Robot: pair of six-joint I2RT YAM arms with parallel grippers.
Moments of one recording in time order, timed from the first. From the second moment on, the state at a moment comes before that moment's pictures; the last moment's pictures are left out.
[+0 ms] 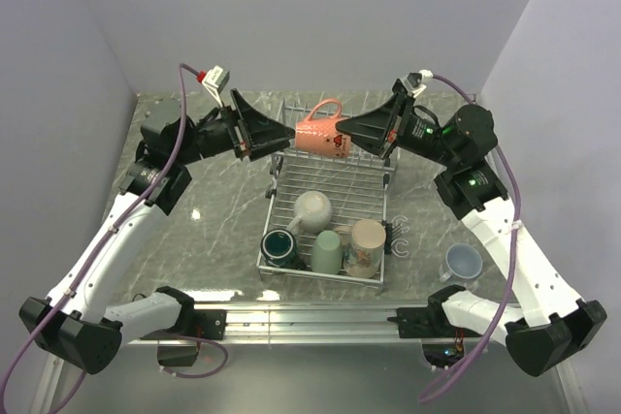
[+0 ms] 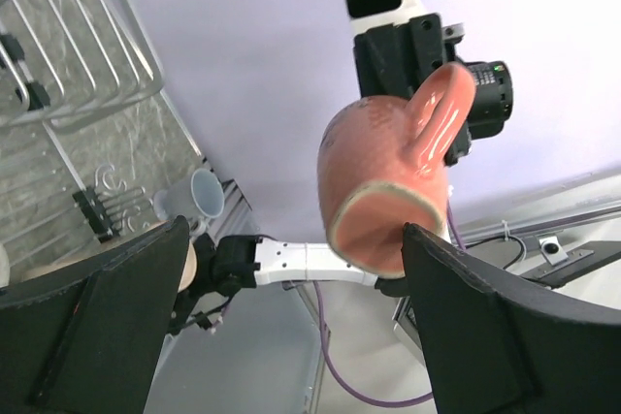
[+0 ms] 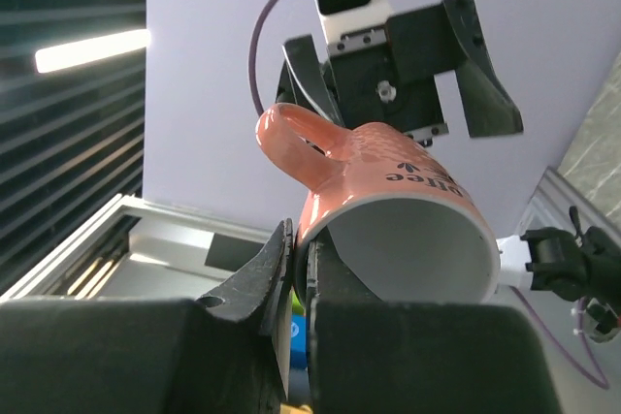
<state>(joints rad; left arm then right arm) -0.41 1.11 1.21 -0.08 0.76 -1.11 0.41 1.08 1.19 0.12 -0.78 1.58</state>
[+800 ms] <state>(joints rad) -0.39 1.05 1.23 -0.04 0.72 -1.16 0.47 1.10 1.13 0.34 -0.72 1.64</state>
